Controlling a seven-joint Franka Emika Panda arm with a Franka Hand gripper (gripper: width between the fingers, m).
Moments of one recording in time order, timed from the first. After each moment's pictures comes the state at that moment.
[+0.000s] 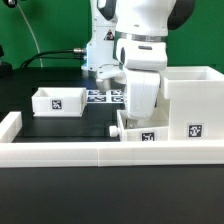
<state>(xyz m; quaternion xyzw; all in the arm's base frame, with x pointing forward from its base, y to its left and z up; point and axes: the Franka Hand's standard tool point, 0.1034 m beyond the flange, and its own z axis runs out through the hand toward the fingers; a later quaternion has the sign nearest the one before) 0.536 0.008 0.013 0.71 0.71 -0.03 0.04</state>
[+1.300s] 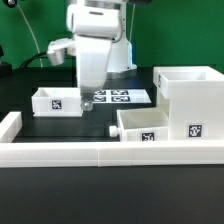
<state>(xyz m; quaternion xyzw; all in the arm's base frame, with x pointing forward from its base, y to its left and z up) 0.539 -0.091 0.050 0.69 0.73 -0.02 0.01</state>
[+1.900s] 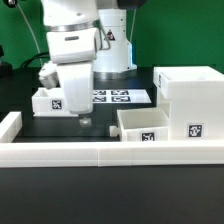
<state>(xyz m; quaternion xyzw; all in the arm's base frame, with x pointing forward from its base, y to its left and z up) 0.539 -0.061 0.029 0.71 0.70 0.01 -0.06</state>
